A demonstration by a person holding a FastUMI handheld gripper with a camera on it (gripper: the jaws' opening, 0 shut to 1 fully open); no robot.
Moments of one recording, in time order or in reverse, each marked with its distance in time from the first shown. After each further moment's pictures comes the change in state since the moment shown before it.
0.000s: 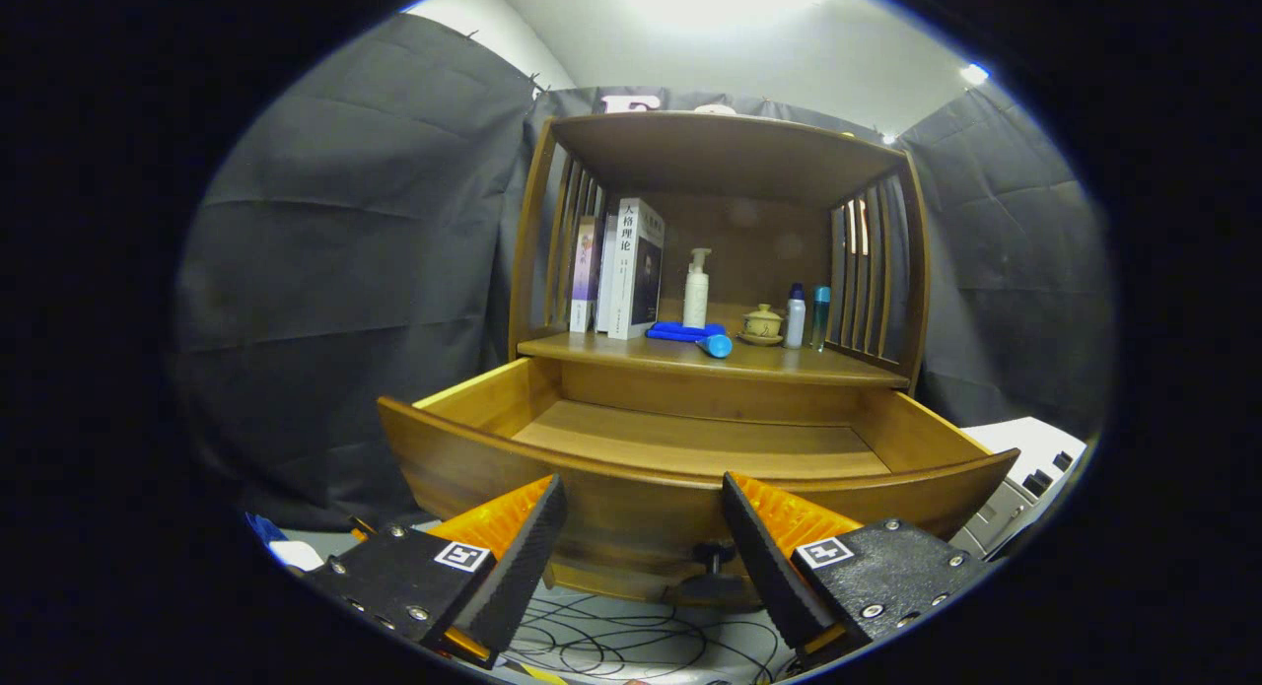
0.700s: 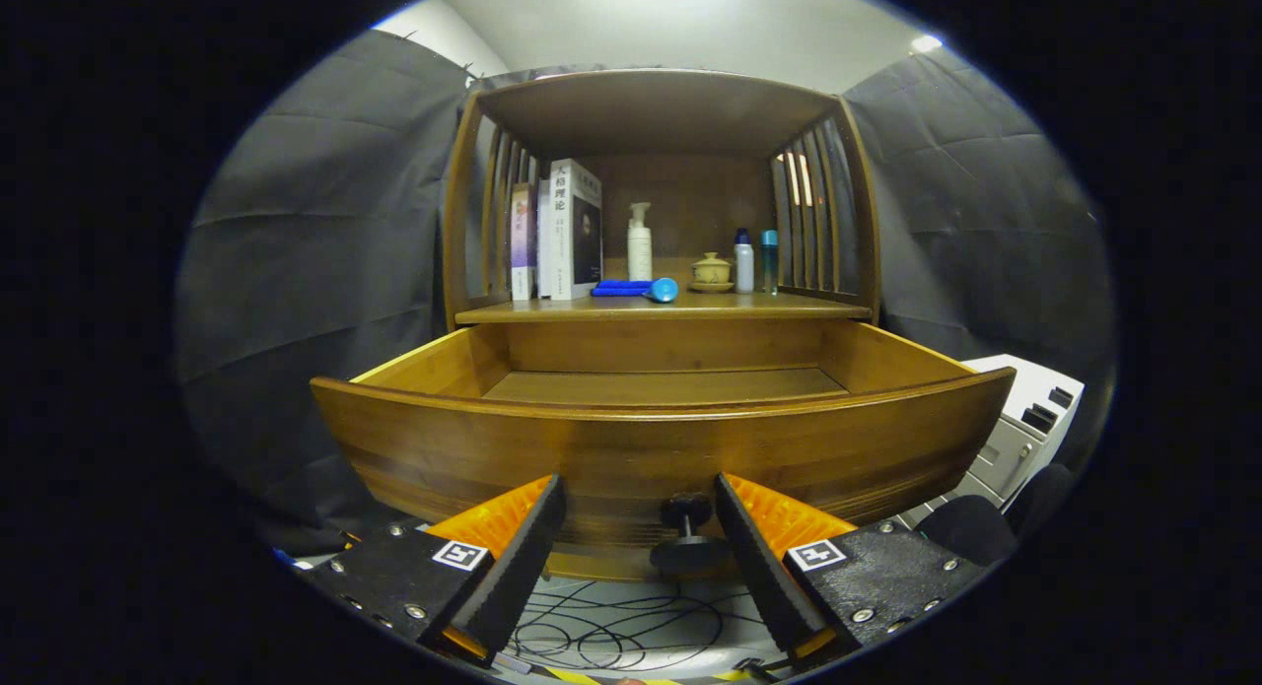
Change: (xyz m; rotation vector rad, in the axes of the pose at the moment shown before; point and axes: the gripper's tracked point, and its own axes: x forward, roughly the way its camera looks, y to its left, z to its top) arm 0.011 -0.032 -0.039 0.155 0.083 -0.145
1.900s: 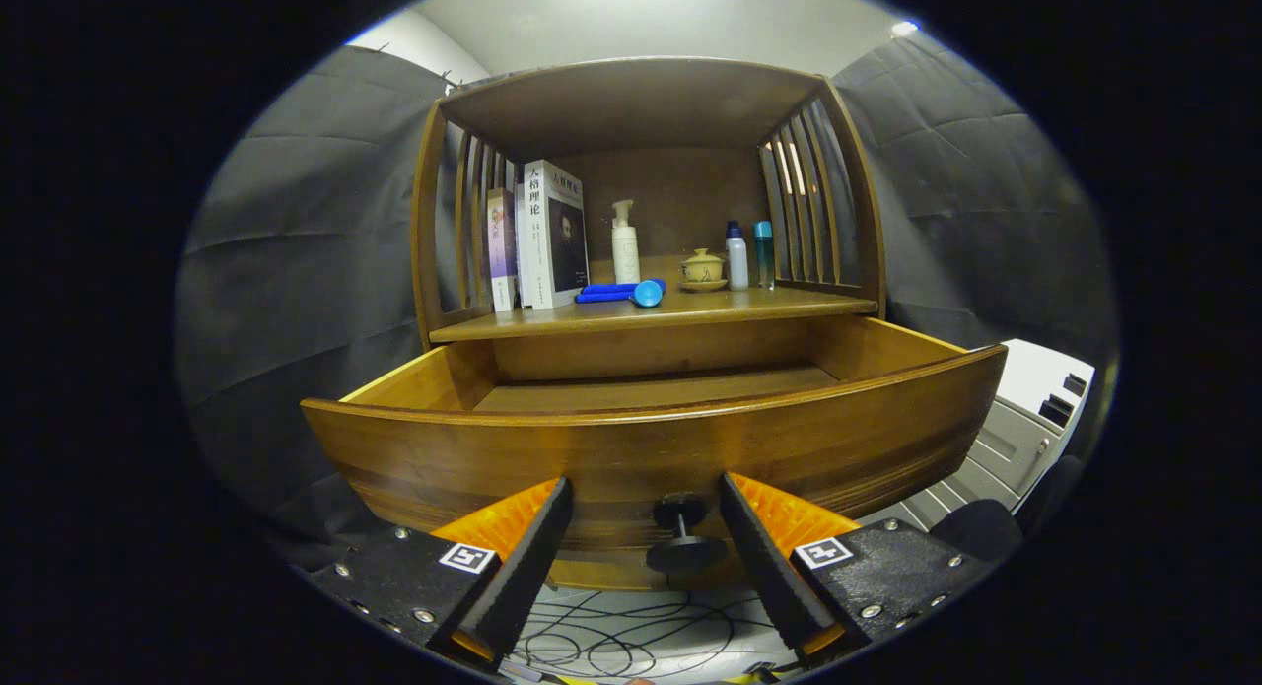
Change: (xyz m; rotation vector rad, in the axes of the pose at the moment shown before) arm 0.041 -0.012 0.011 0.038 0.007 0.021
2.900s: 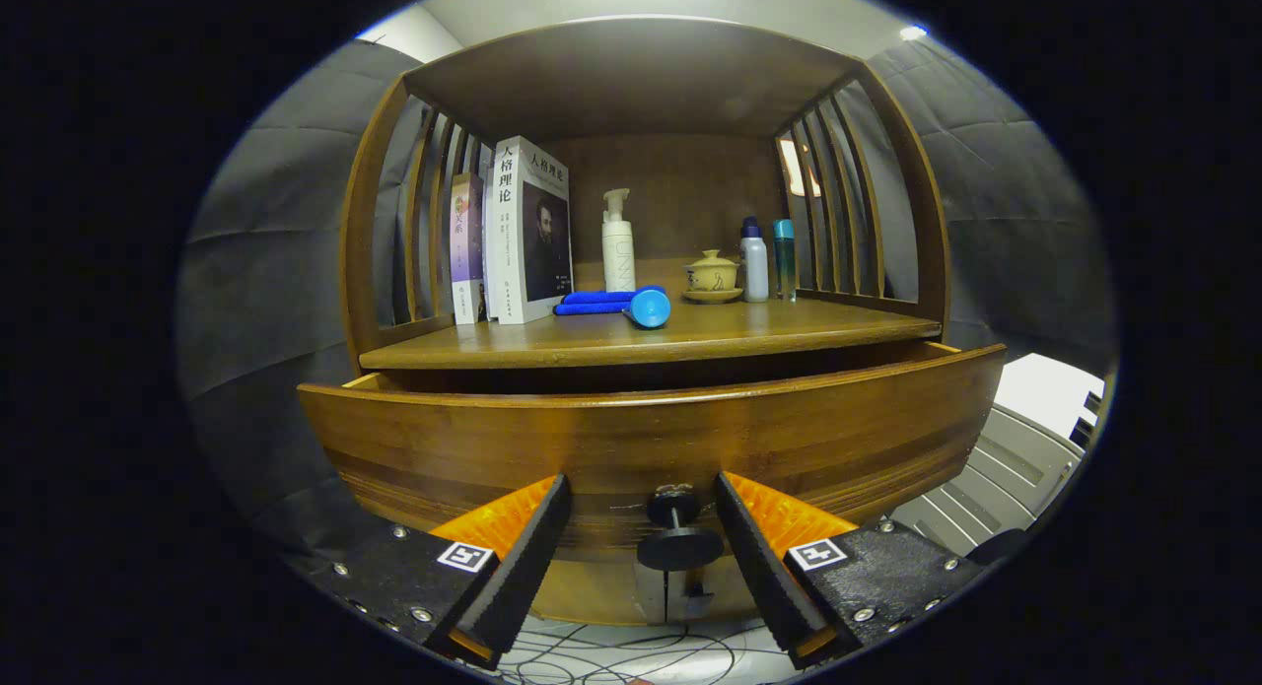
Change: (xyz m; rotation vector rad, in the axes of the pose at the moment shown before) arm 0.117 0.005 0.017 -0.013 -0.022 -0.031
